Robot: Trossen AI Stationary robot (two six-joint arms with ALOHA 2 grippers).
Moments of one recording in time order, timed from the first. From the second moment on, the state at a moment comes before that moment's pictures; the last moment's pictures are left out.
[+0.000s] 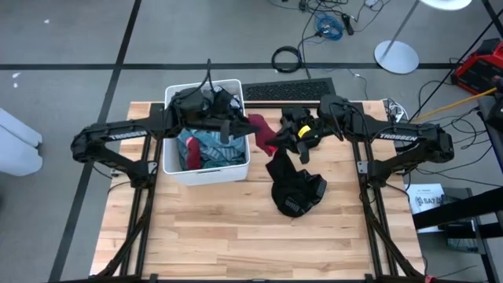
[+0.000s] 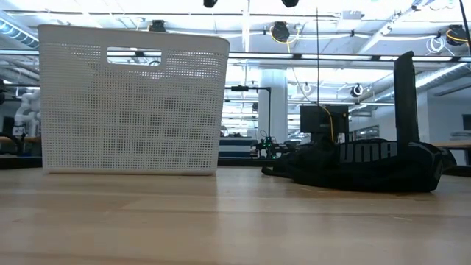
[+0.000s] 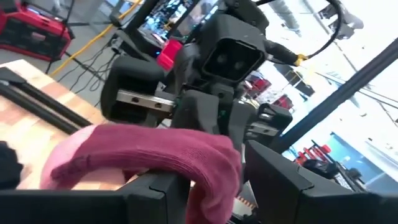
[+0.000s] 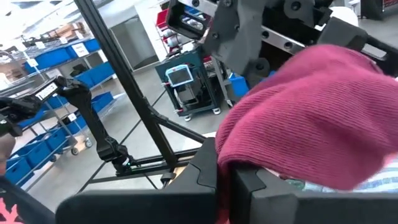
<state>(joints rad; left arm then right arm) 0.24 1.34 1.28 0.09 0.38 -0.73 -0.17 1.27 1.20 0.00 -0.42 0.35</state>
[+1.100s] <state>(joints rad) 0.32 1.18 1.28 -0.27 0.24 -0.50 -0.31 1.27 1.20 -0.34 -0.23 0.46</state>
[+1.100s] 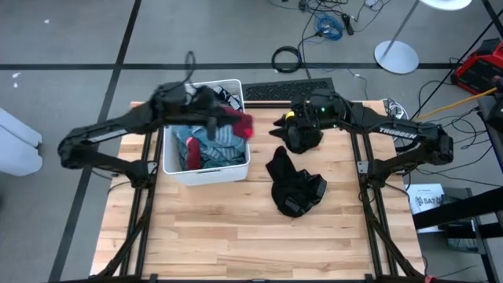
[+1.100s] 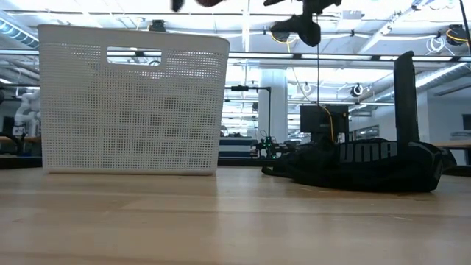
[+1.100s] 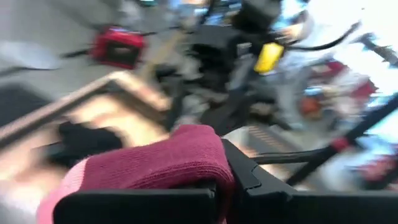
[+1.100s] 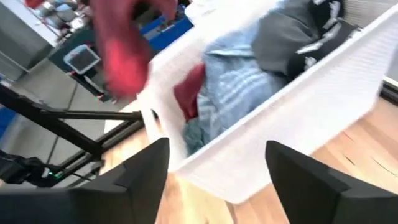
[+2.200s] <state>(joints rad) 0.28 1.01 1.28 -1.33 -0.09 -0.56 -0.41 1.27 1.20 -0.37 -0.16 0.47</state>
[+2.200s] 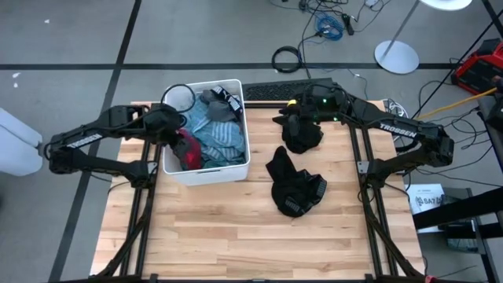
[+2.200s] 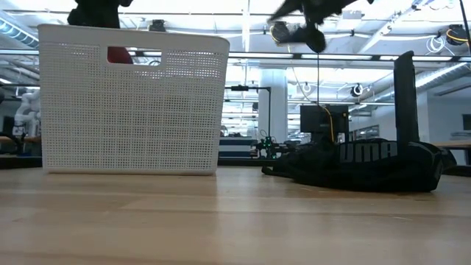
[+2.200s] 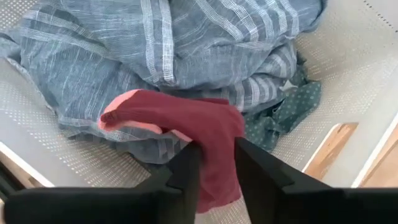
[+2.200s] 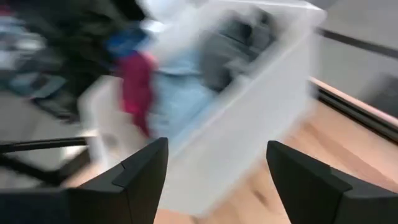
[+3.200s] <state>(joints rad) 0.28 0.94 1.48 -0.98 -0.05 -0.44 -0.31 1.27 1.20 -1.26 -0.03 0.88</state>
